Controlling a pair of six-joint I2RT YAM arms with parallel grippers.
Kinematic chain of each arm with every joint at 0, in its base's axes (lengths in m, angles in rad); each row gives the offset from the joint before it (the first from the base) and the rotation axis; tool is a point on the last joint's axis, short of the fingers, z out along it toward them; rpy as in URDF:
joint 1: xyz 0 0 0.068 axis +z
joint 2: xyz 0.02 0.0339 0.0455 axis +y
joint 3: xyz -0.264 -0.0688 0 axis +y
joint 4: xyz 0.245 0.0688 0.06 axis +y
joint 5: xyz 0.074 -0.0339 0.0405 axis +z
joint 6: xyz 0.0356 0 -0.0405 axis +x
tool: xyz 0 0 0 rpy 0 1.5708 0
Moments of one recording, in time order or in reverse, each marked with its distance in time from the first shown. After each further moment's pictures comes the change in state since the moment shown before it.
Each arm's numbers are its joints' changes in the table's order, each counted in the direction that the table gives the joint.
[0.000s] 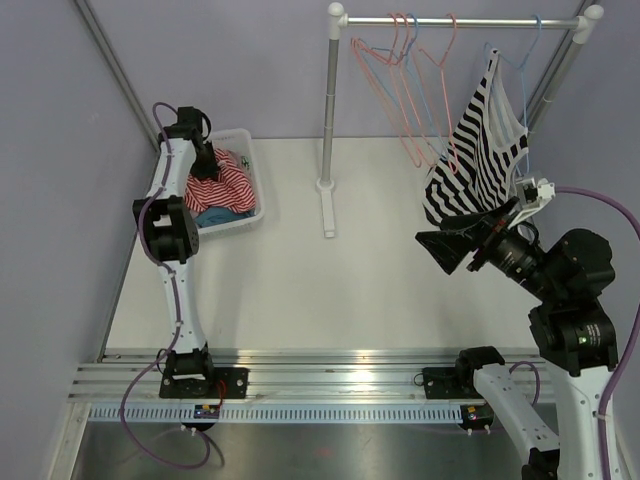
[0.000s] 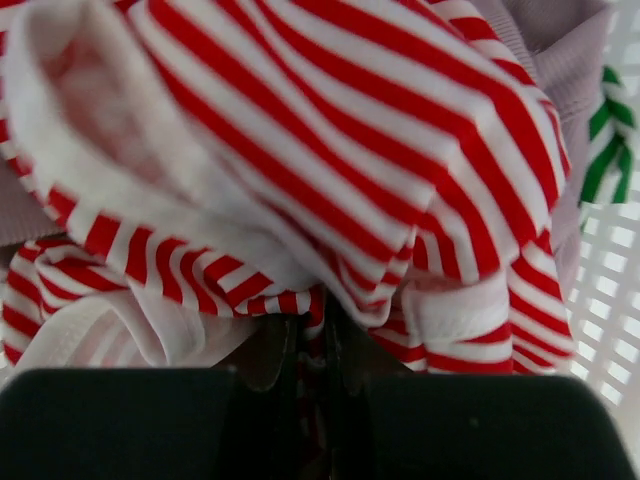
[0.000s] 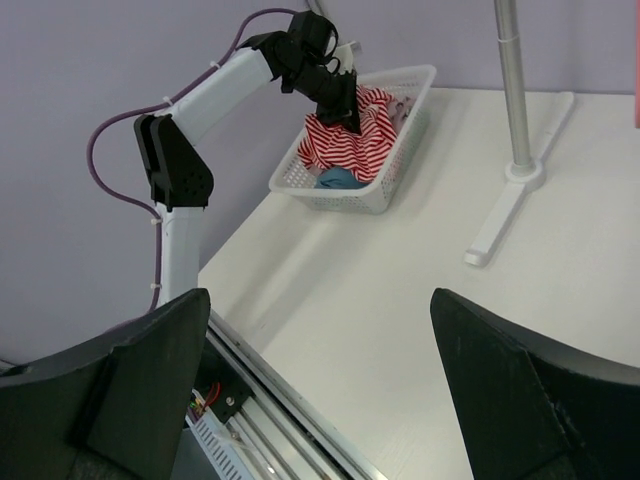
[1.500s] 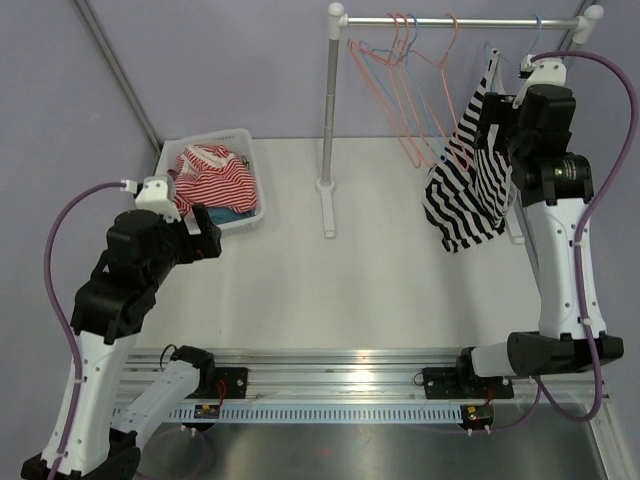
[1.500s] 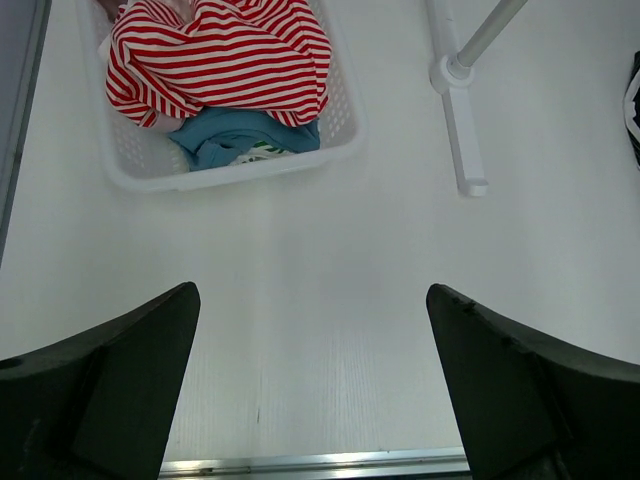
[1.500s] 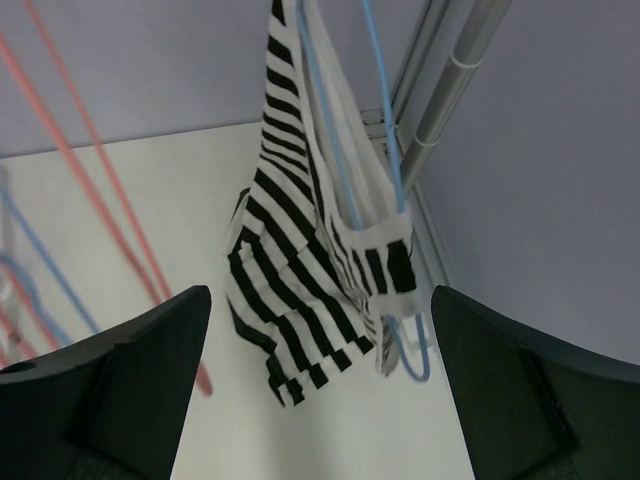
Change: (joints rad) left arm -0.350 -1.619 1.043 -0.031 0.169 -0.060; right arm -0.086 0.727 -0.623 0.227 -0.929 -0.474
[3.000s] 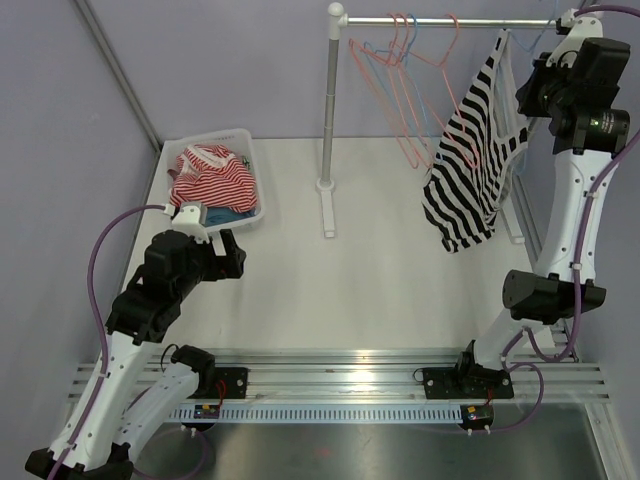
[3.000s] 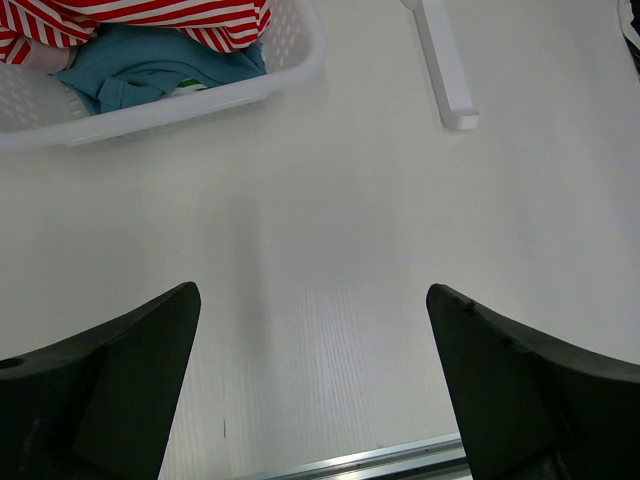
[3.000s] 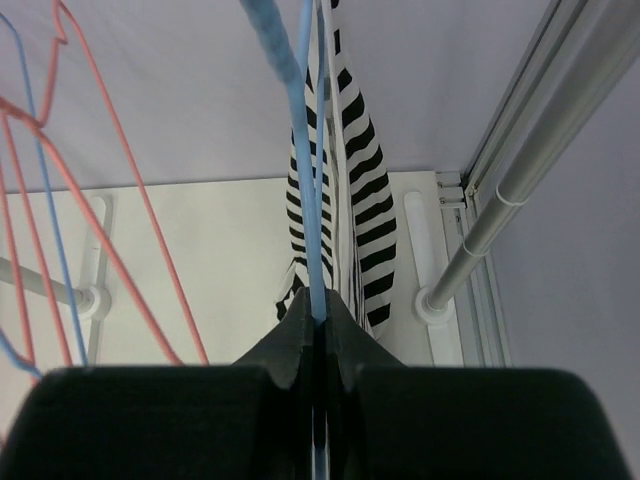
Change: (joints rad) left arm -0.074 -0.132 0.397 -0.222 -0.076 -0.022; right arm -0.259 0.401 -0.521 0.111 0.472 -0.028
